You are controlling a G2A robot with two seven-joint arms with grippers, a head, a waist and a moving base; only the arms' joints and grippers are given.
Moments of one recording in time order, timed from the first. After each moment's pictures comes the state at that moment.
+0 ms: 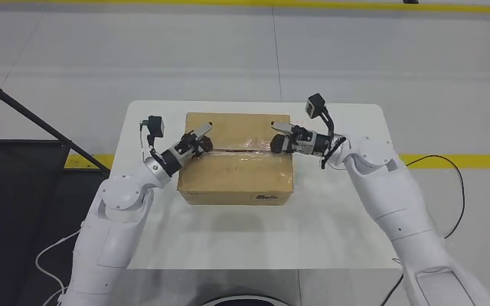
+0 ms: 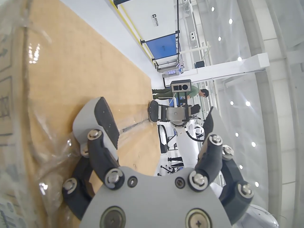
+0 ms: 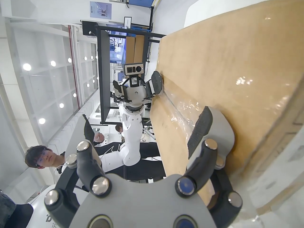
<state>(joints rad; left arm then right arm) 1.17 -1.24 -1.46 -1.61 -0.12 -0.06 -0.63 -0.62 -1.19 1.03 -1.08 0.44 -0.15 1.04</state>
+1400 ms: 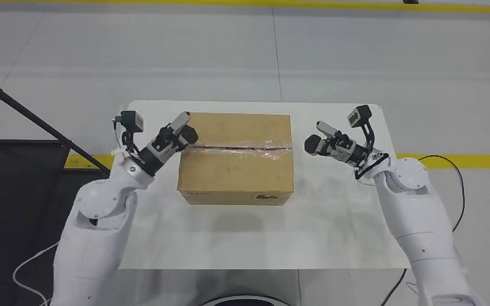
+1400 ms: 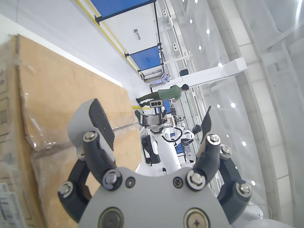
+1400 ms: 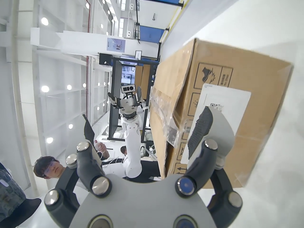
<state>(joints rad) 1.25 -1.21 -1.58 -1.76 -0.22 -0.11 -0.59 -0.80 -1.13 1.27 -1.12 0.47 -0.27 1.02</state>
